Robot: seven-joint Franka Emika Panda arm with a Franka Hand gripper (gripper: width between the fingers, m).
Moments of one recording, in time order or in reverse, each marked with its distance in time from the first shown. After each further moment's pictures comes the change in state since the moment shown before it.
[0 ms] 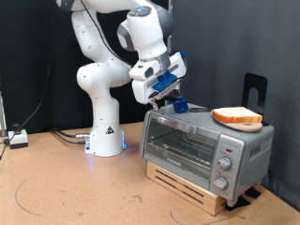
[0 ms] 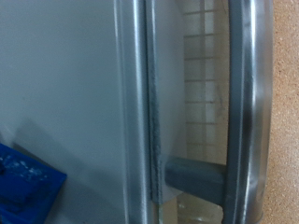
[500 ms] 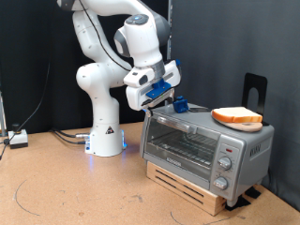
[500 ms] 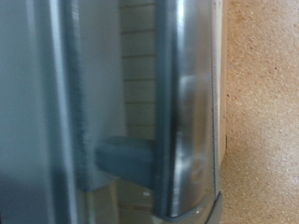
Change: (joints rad) arm -0.039 0.016 -0.002 -0.054 -0.059 0.039 -0.001
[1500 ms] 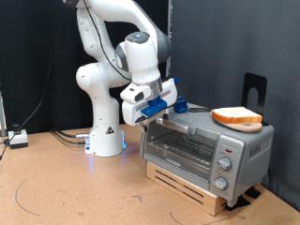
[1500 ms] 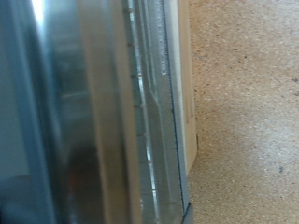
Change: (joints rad) arm -0.029 0.104 0.000 -0.030 -0.020 0.105 0.006
